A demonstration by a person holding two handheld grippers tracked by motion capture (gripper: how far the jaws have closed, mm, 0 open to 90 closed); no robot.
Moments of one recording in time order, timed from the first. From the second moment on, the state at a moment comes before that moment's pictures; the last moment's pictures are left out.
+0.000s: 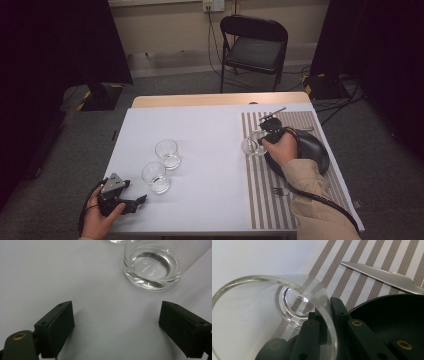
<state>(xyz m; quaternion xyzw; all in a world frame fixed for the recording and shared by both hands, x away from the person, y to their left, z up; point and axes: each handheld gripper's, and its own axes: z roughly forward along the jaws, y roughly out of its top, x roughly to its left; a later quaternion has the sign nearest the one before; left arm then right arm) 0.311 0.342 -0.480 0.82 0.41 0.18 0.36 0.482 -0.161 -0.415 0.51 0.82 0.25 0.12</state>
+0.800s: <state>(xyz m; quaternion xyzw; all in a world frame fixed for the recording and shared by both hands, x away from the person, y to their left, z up) 0.311 0.342 -0.480 0.82 0.41 0.18 0.36 0.480 -0.157 -0.411 0.51 0.80 0.28 0.14</state>
